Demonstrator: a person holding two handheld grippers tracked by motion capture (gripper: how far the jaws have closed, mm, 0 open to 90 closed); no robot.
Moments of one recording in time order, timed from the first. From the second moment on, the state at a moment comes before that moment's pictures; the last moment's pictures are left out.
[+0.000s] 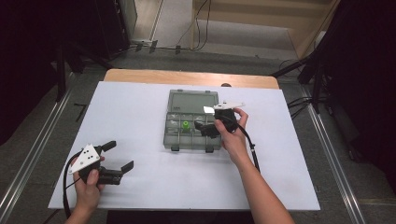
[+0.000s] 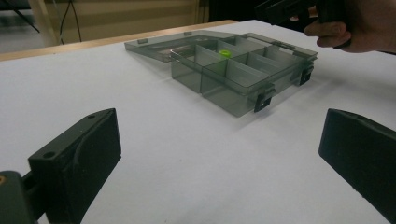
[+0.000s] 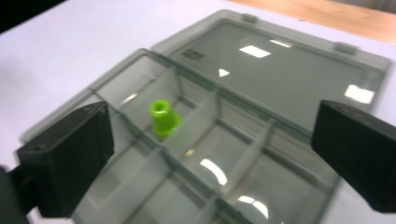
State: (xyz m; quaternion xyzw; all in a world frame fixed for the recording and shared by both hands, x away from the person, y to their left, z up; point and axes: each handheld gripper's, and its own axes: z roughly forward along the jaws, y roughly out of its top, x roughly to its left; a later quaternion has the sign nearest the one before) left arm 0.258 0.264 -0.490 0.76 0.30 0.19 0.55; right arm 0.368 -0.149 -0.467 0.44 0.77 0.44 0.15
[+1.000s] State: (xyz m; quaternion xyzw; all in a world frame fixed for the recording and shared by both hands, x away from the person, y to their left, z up) left arm 0.290 0.215 -0.481 0.78 0.29 0.13 0.54; right arm 0.345 -0.198 -0.465 0.44 0.76 0.45 0.16
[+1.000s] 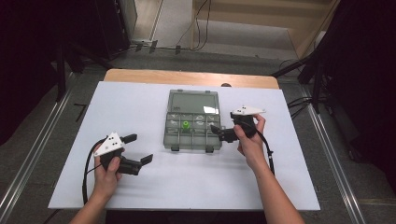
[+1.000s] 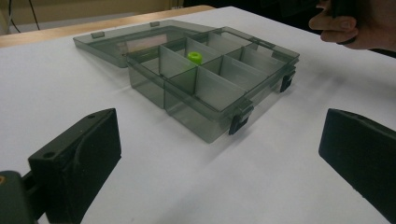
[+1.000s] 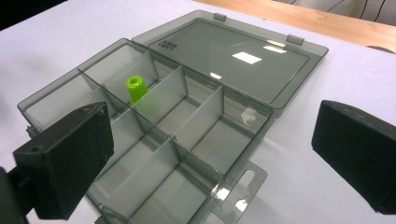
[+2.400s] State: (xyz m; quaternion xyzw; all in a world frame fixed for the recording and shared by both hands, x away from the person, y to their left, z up) left arm 0.364 0.160 -0.471 0.78 0.30 0.09 0.55; right arm 0.363 -0.208 -0.463 0.45 0.74 0.47 0.16
